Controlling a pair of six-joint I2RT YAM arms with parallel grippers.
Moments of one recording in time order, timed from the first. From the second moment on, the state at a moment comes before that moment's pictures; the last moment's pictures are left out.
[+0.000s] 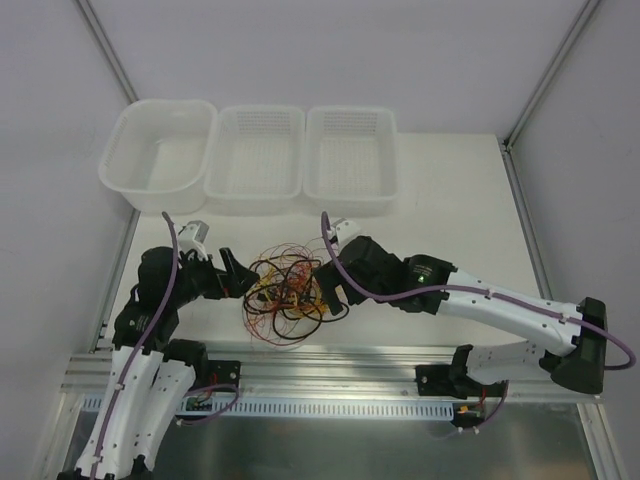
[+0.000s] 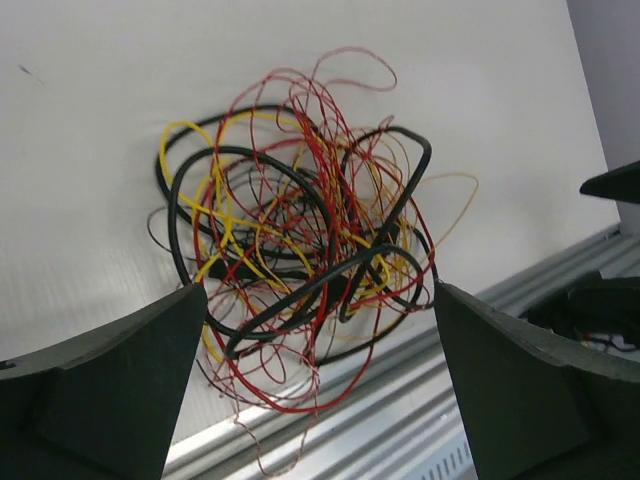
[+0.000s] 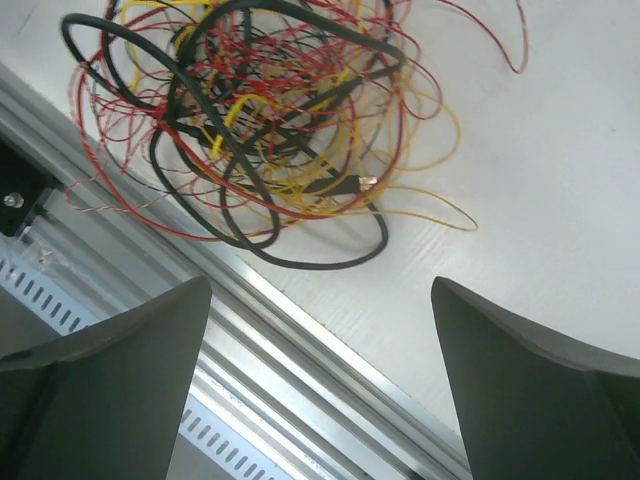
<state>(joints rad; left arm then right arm) -0.13 0.40 0.61 -0.67 0.41 -0.41 1.18 1.28 1.16 -0.73 0.24 0.41</state>
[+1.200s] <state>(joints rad) -0.80 1.16 0.83 -0.59 -0.15 -0.63 1.18 1.19 0.52 -0.06 0.45 0.91</state>
